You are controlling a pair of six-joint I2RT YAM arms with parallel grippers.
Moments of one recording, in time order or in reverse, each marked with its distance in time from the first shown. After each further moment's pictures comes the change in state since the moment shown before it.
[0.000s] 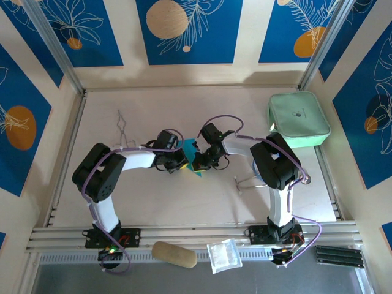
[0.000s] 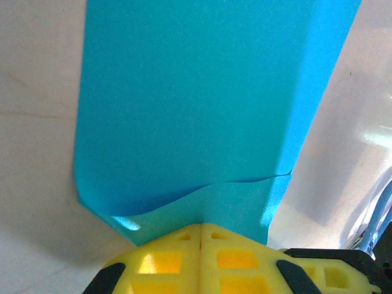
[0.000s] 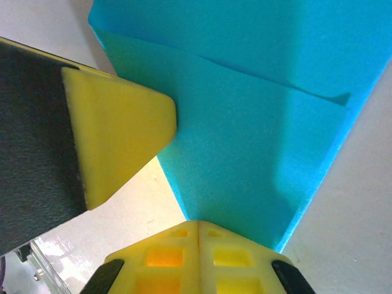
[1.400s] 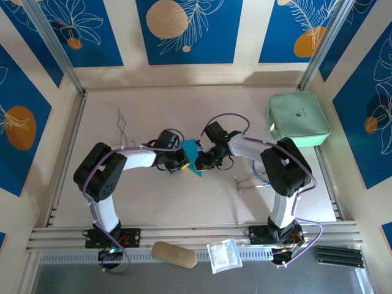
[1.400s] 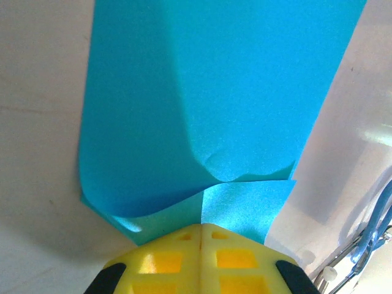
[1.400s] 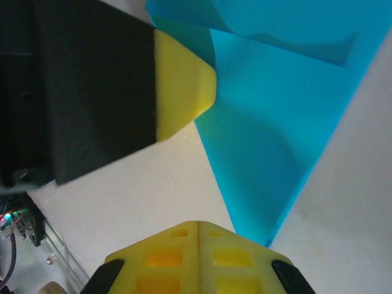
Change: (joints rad) left arm 0.000 0.012 0.018 -0.019 0.006 -0.006; right arm 0.000 -0.102 -0.050 -0.010 0.000 -0.003
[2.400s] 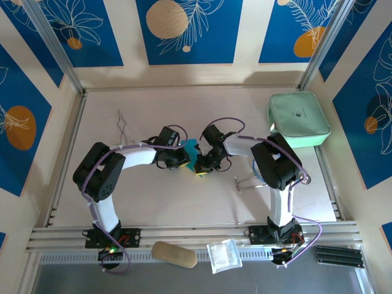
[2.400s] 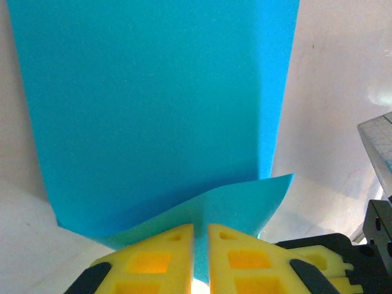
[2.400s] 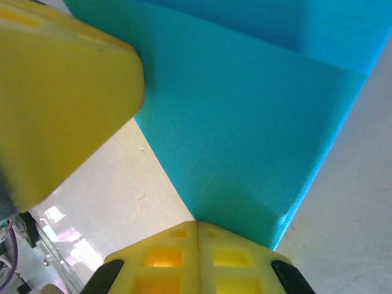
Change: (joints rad) left arm 0.013 -0.007 0.052 -0.068 0.012 0.229; right arm -0.014 0.099 0.022 -0.015 -0.034 0.006
